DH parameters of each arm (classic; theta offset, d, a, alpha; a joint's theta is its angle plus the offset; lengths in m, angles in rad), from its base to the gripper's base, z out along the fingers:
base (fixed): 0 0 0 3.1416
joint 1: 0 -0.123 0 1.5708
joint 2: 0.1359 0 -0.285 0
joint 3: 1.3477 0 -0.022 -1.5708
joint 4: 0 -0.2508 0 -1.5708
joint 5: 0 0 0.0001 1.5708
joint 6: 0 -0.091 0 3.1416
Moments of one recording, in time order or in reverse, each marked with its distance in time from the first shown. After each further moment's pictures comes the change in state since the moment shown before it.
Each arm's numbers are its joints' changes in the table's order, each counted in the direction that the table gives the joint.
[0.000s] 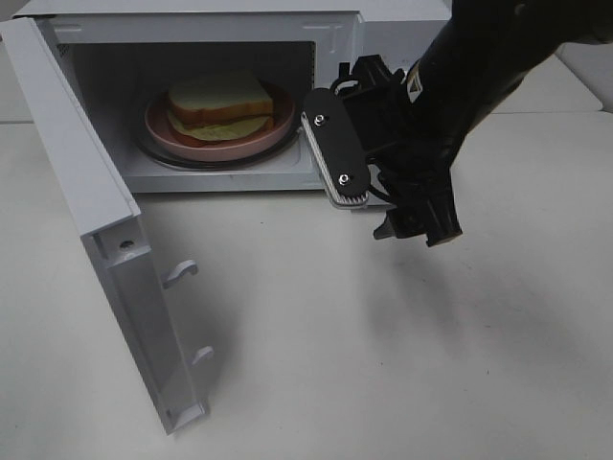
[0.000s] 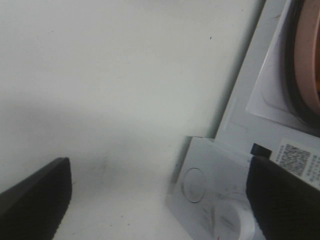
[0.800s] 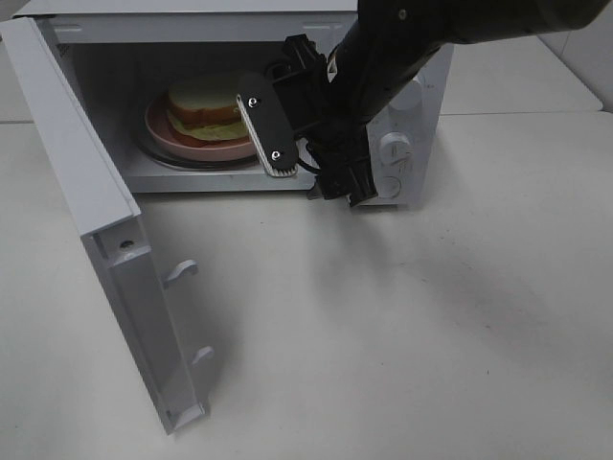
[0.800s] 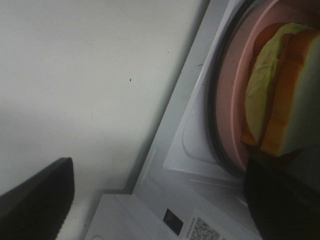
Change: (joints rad) left arm 0.000 0.000 0.000 0.000 0.000 0.000; right arm -0.010 0.250 -0.263 -0.040 0.099 0.129
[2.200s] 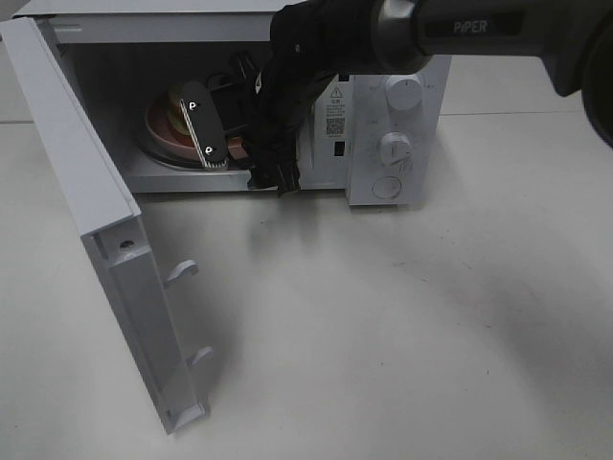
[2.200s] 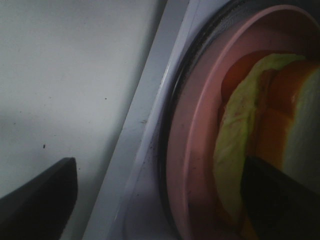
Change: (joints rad) left arm 0.000 0.000 0.000 0.000 0.000 0.000; right arm -0.012 0.371 -0.448 -0.051 -0.041 -0.002
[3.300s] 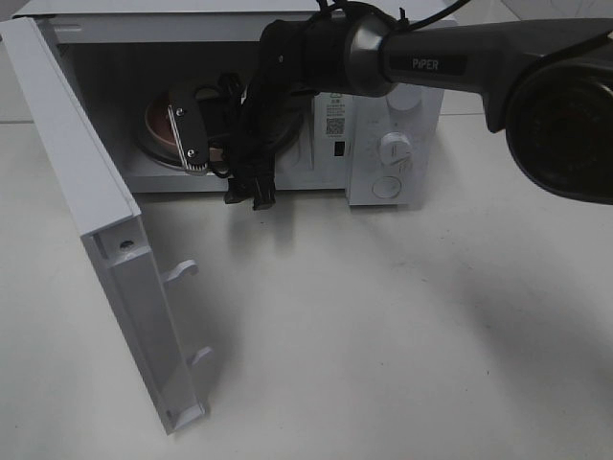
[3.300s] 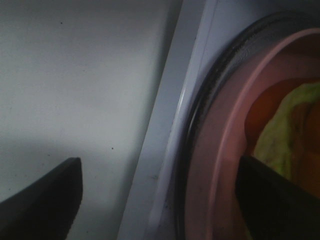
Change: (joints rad) left arm 0.000 0.000 0.000 0.000 0.000 0.000; right arm 0.015 0.136 -0.167 -0.209 -0.072 0.081
